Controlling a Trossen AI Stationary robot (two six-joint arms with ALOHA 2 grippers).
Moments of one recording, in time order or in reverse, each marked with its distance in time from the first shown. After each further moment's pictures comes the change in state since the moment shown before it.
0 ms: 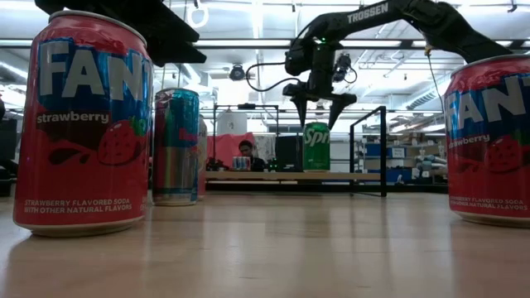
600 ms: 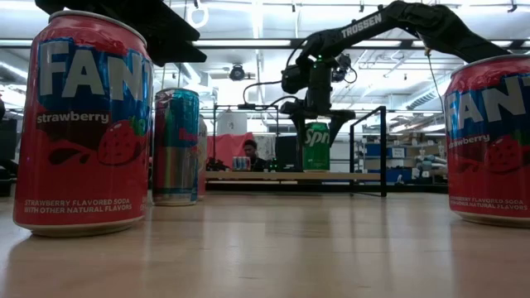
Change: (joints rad) left arm 0.000 0.000 0.000 0.006 0.000 0.000; right arm 0.008 0.020 -0.144 0.104 -0.045 0.014
